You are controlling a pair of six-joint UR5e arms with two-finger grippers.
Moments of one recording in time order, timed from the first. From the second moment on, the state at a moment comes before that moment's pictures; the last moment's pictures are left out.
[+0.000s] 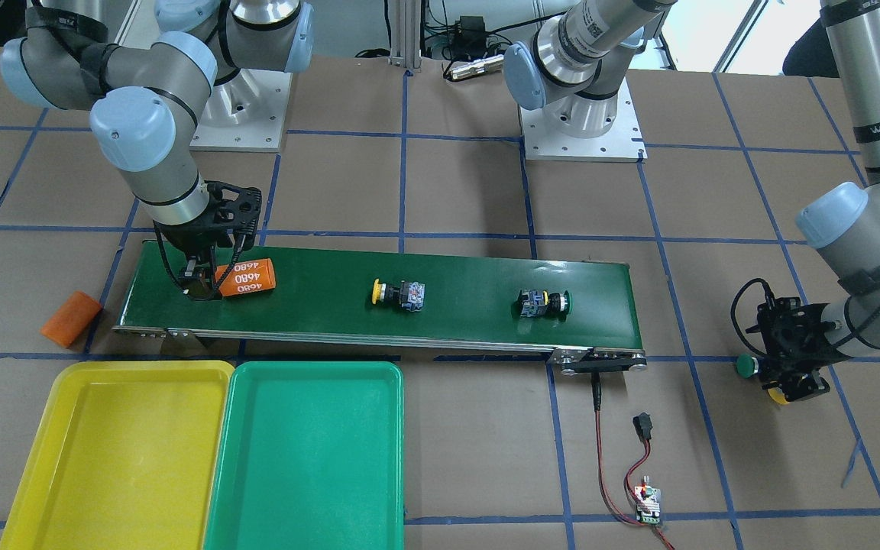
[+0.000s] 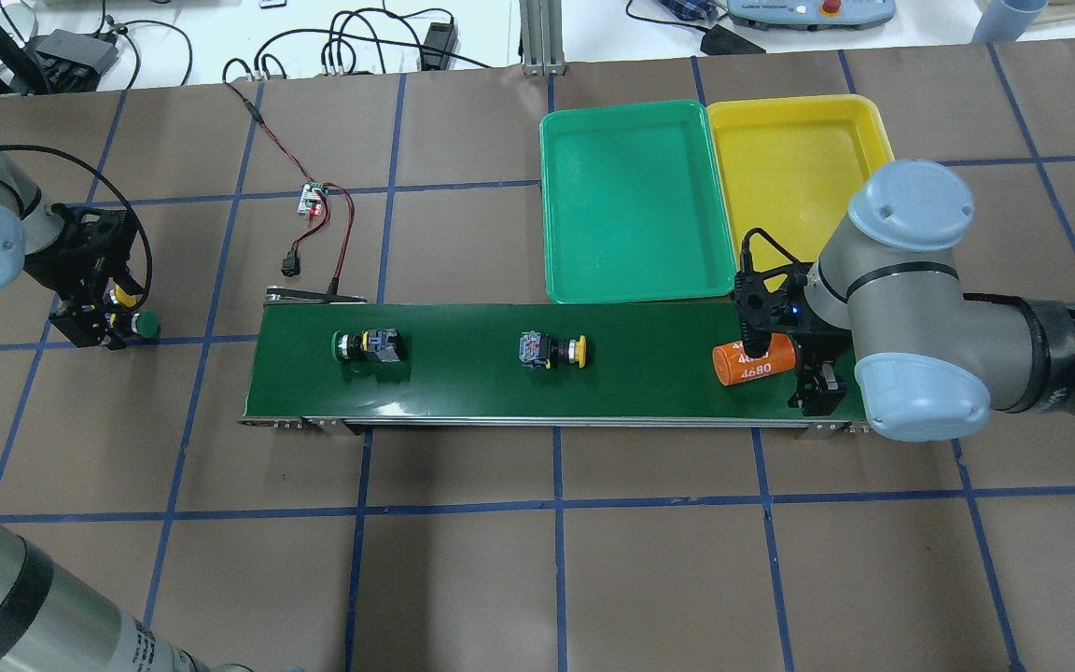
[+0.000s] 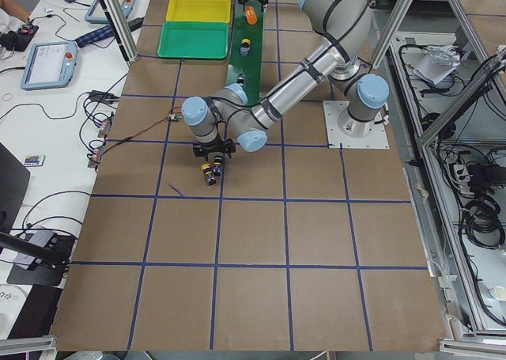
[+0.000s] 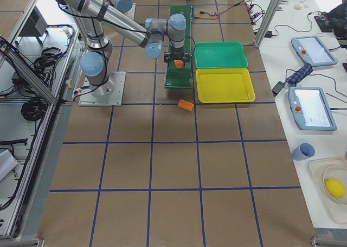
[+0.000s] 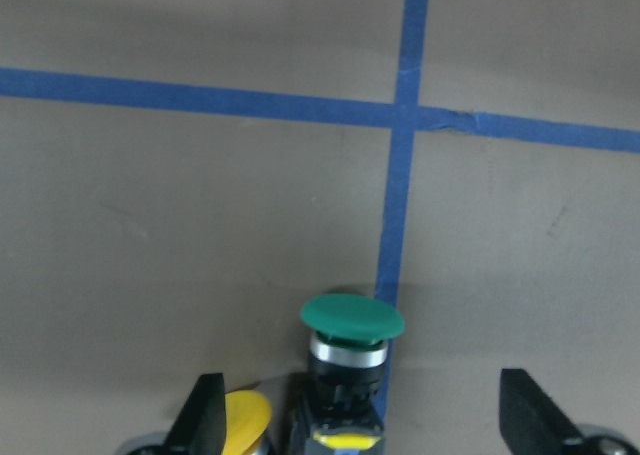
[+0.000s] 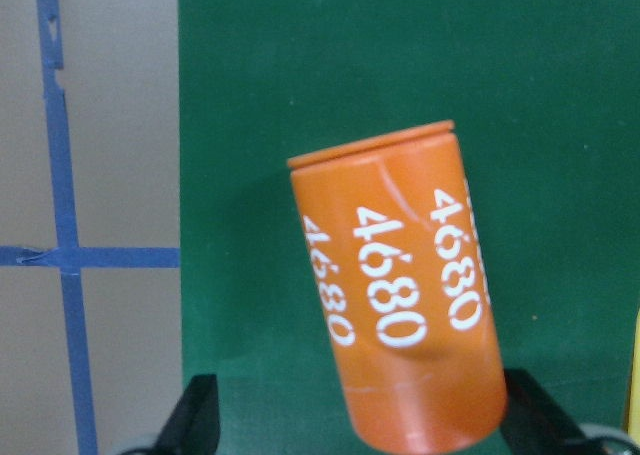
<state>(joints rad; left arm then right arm) -1.03 -2.09 -1.68 -1.10 1.61 2.02 1.50 -1.50 2.16 -2.23 -1.56 -1.64</state>
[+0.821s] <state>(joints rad) -1.03 -2.10 -1.69 -1.05 1.58 2.07 1.50 -1.50 2.16 -2.23 -1.56 -1.64</state>
